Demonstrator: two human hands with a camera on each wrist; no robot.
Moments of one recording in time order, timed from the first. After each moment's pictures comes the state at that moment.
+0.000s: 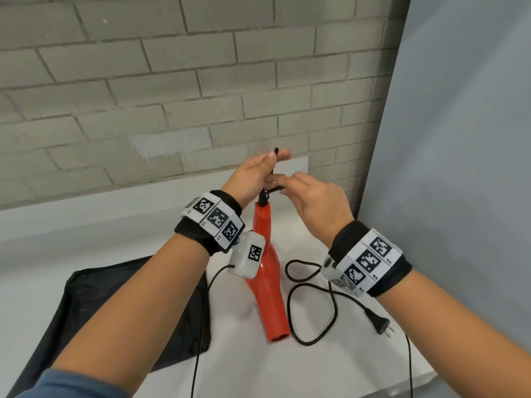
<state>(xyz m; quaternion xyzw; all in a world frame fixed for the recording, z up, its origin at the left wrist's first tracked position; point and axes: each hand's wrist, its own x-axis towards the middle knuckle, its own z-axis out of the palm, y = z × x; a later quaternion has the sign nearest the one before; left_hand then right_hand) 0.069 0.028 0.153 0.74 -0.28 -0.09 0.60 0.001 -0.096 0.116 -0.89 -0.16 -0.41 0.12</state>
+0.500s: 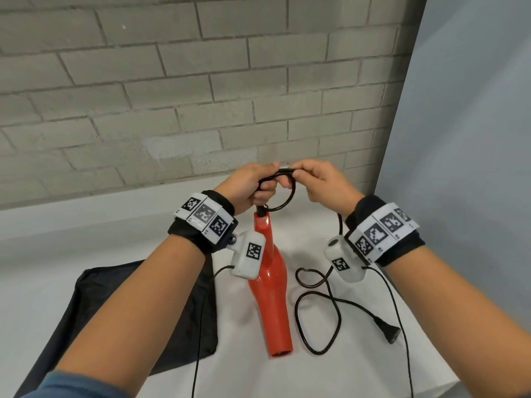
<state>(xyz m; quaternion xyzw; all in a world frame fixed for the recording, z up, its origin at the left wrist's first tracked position) 0.083 0.052 0.156 0.67 -0.27 -0.25 0.64 0.044 -0.113 0.137 -0.83 -0.13 -0.13 0.52</state>
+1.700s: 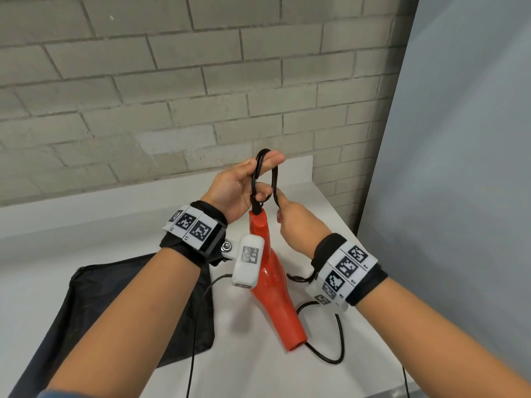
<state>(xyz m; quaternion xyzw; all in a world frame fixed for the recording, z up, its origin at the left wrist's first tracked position) 0.072 0.060 0.143 0.54 -0.23 -0.24 0.77 0.017 -0.064 0.090 -0.96 -0.03 -0.06 0.29</state>
